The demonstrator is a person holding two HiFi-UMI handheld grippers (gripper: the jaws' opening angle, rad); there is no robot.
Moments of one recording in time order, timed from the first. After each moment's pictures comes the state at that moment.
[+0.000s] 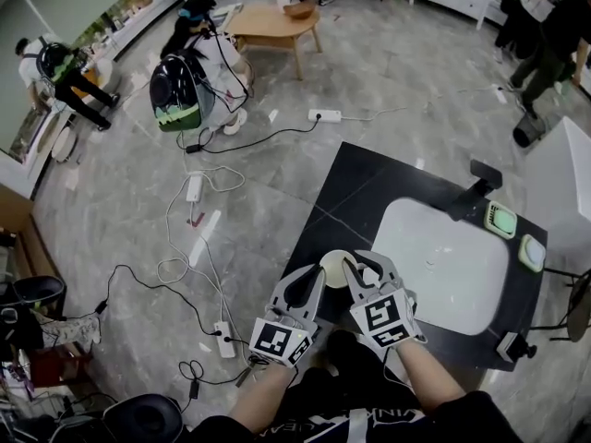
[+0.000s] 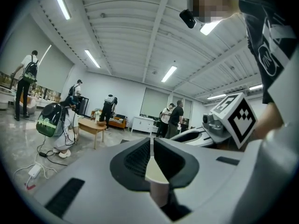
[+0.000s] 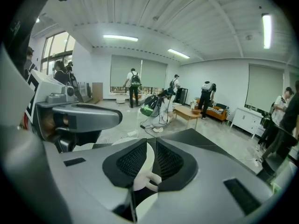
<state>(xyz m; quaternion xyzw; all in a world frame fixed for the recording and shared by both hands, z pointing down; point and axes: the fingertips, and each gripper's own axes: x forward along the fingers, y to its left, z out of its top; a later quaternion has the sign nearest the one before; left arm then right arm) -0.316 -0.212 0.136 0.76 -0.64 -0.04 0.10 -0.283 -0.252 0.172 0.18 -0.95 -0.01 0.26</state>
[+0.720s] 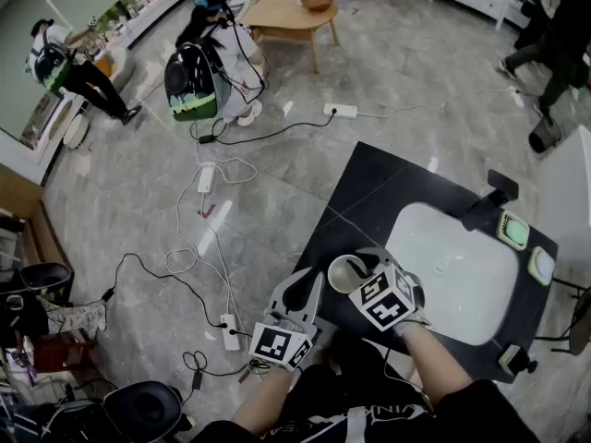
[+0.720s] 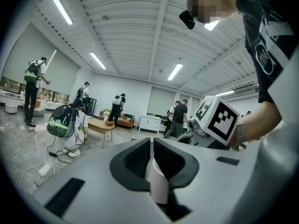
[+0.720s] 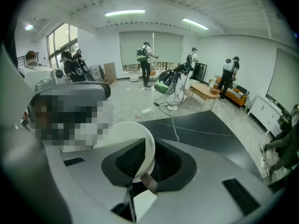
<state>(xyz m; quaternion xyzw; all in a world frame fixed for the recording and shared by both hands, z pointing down) -0.341 -0.206 0.138 0.73 -0.68 -0.02 0.11 -0.302 -0.256 0.227 0.07 -0.91 0.03 0.41</state>
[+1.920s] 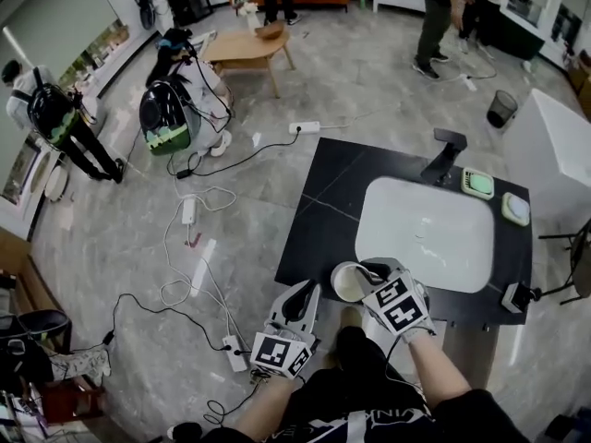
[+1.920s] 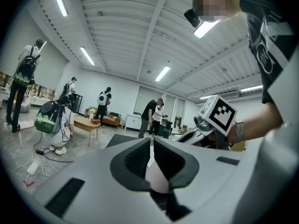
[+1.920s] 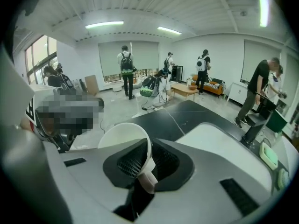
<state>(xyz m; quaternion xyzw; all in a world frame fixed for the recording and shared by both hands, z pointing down) -0.283 -0.127 0.136 0.79 -0.61 -0.03 0.11 -0.213 -0.188 0.201 0.19 -0.91 0.10 0.36</state>
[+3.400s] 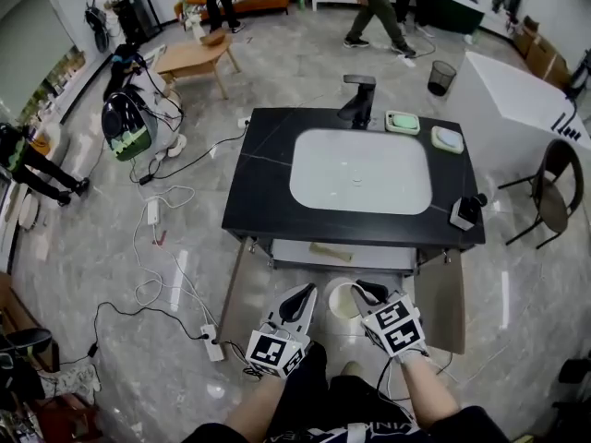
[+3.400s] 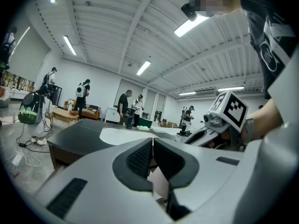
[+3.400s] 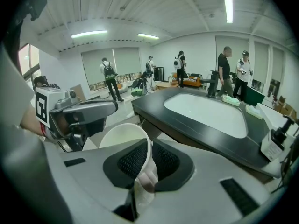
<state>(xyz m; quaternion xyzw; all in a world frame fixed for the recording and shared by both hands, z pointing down) -0.119 0.023 0.163 0.85 -0.51 0.00 0.12 -0.035 0.009 0.216 0.30 -0.88 0.16 0.32</state>
